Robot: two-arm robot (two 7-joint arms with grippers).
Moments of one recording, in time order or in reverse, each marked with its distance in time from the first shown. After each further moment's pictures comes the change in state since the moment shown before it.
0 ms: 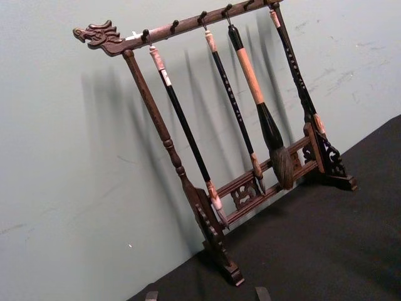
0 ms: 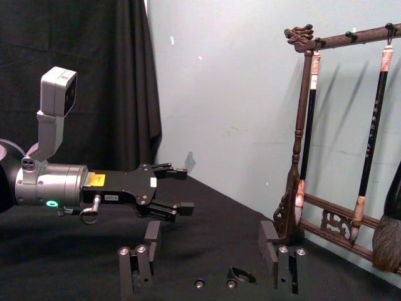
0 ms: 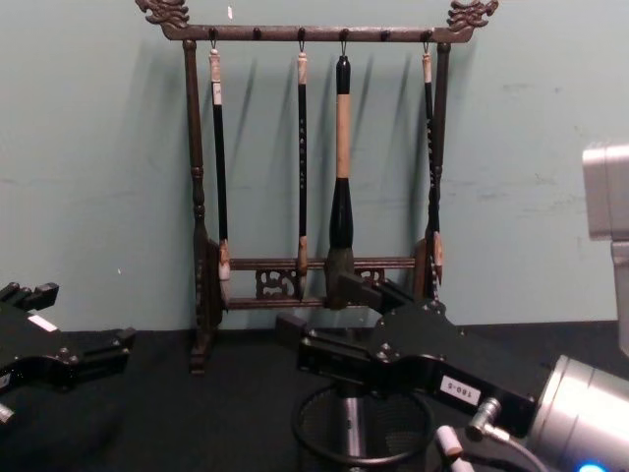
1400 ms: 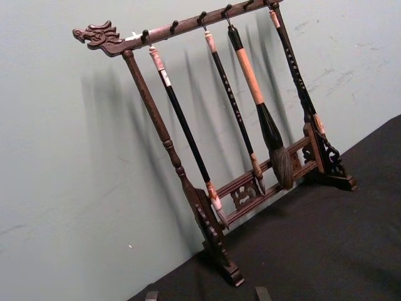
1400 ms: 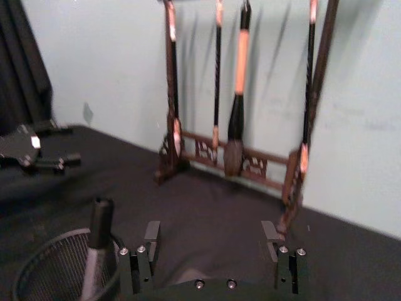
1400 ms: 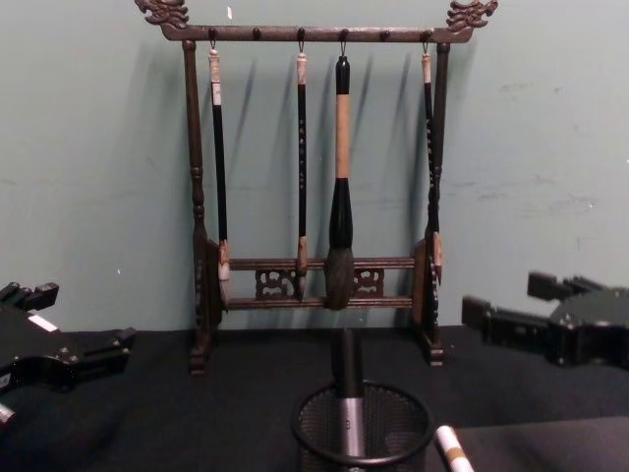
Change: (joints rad) left arm 0.000 0.000 0.000 0.000 0.000 0.000 0.000; right arm -0.204 0.195 0.175 -0.380 -0.037 0.357 -0.308
